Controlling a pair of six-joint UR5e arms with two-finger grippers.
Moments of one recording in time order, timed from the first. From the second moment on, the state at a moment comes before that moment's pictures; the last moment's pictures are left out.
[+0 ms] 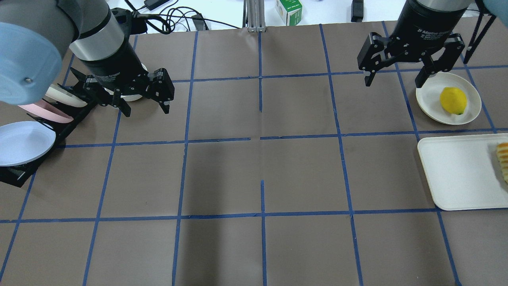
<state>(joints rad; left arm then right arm) -1.61 -1.57 -1.58 -1.62 1.56 -0.08 1.54 -1.55 1.45 -1.40 -1.58 0.07</state>
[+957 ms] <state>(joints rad) -1.60 -1.59 -1.56 -1.60 1.57 -0.08 1.54 -1.54 1.45 -1.41 -1.58 0.07</state>
